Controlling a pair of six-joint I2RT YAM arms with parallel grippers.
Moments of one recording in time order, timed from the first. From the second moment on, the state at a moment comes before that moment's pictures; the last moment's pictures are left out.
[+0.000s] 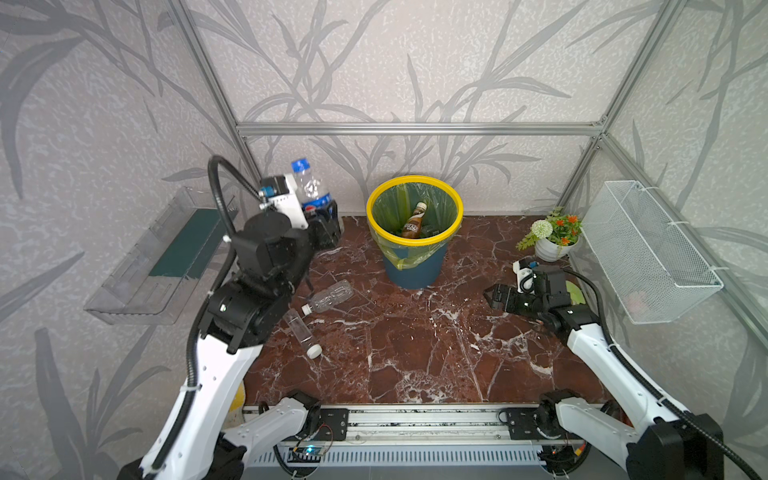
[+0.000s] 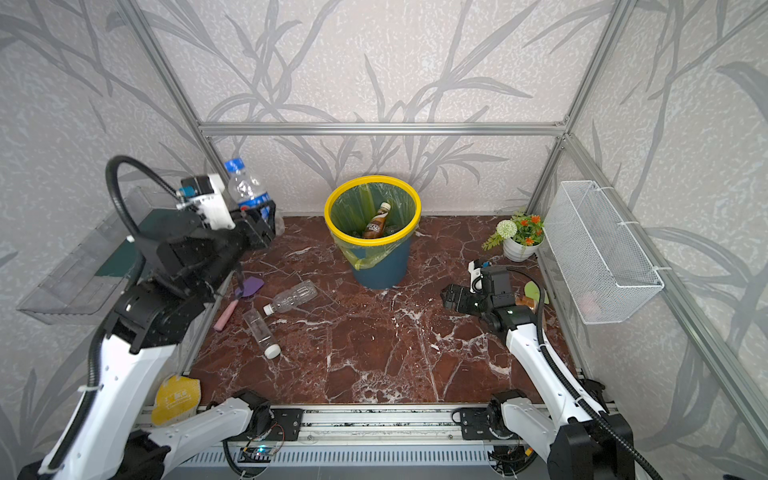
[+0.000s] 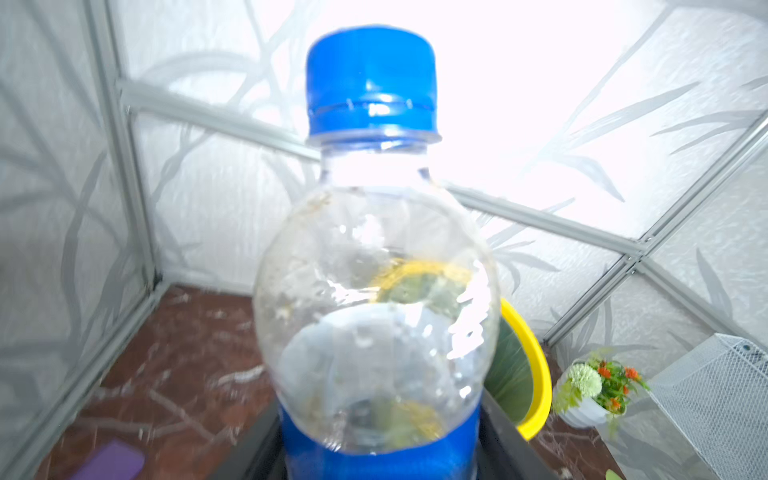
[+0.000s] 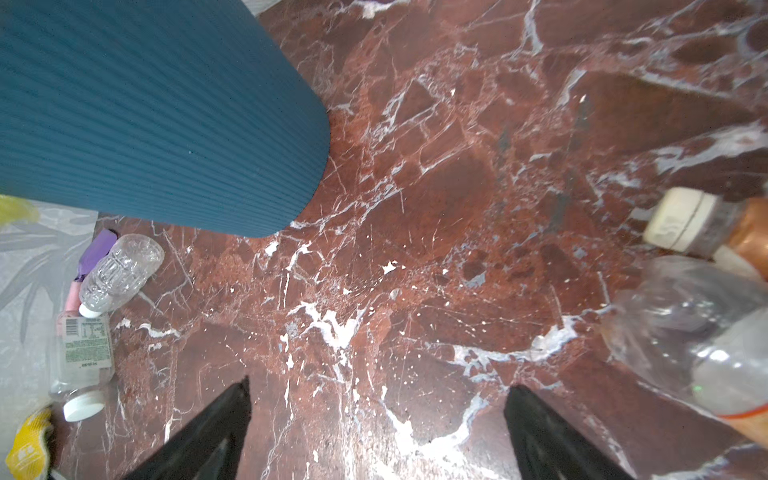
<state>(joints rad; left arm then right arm) -0.43 1.13 1.68 -0.63 -0.28 -0.31 0.18 1.03 0.69 -0.45 -0.28 0.42</state>
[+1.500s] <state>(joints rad) -0.23 1.02 0.98 -0.52 -0.30 -0.11 -0.26 1.29 0.87 -0.71 -0.01 0.31</state>
